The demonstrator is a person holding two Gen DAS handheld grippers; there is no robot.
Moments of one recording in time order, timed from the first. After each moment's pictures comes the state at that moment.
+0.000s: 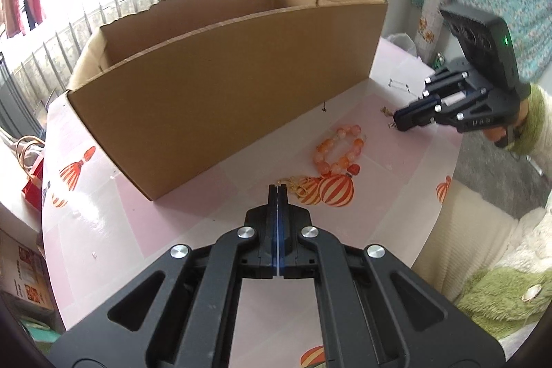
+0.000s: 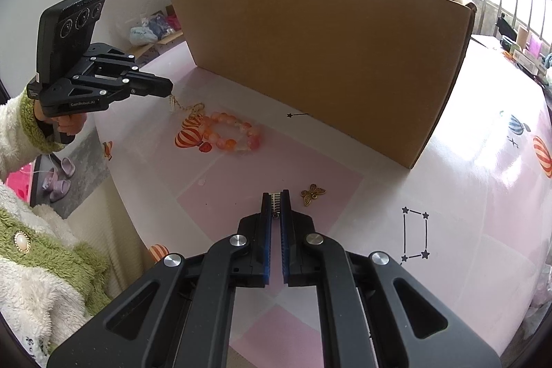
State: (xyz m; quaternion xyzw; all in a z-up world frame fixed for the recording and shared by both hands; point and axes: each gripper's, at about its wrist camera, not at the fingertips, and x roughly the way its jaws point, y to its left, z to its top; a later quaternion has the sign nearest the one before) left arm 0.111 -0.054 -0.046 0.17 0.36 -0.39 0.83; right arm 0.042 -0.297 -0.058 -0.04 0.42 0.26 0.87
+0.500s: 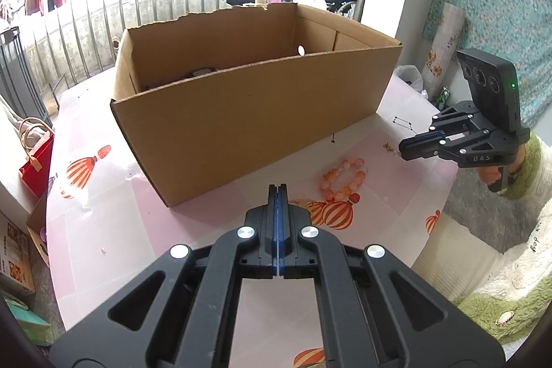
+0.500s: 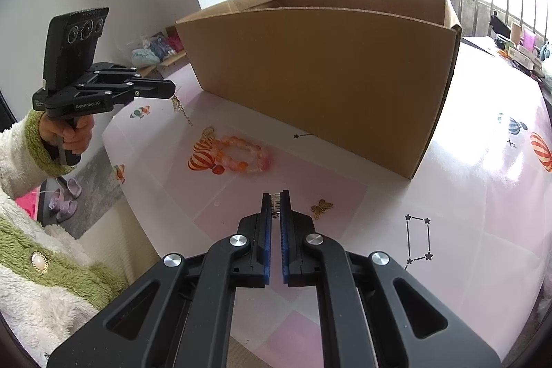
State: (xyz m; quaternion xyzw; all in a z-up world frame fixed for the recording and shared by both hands) left arm 0.118 -0.043 -0.029 0.11 0.35 -0.37 0.85; right arm 0.038 -0.296 -0.047 0.00 0.39 0.27 0.88
